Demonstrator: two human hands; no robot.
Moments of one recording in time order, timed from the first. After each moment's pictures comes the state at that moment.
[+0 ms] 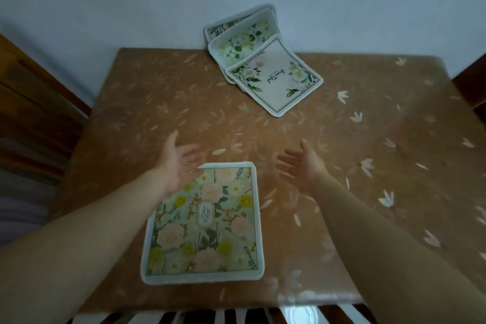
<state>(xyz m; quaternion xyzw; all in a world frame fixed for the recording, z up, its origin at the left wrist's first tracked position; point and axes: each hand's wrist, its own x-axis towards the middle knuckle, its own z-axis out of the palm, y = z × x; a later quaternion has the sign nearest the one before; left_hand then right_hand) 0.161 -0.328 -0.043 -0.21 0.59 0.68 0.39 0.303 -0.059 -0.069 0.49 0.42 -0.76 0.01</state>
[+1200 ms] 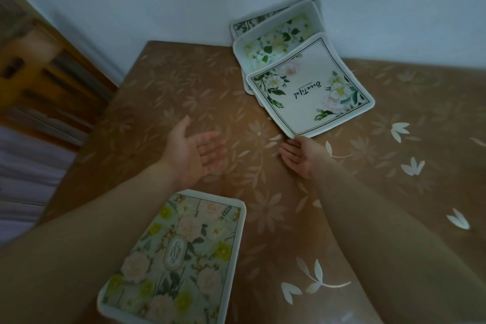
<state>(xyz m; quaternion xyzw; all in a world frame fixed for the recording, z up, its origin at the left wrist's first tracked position) 0.103 -0.193 -0.028 -0.27 0.58 0.70 0.31 0.125 0.070 -0.128 0.49 0.36 -0.78 0.15</state>
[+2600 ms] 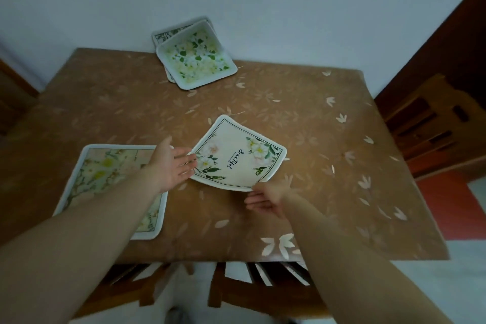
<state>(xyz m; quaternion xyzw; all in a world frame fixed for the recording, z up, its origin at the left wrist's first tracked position) 0.355 -0.160 -0.011 -0.22 0.58 0.68 0.39 0.524 0.064 -0.047 0.46 0.57 -0.65 0.21</state>
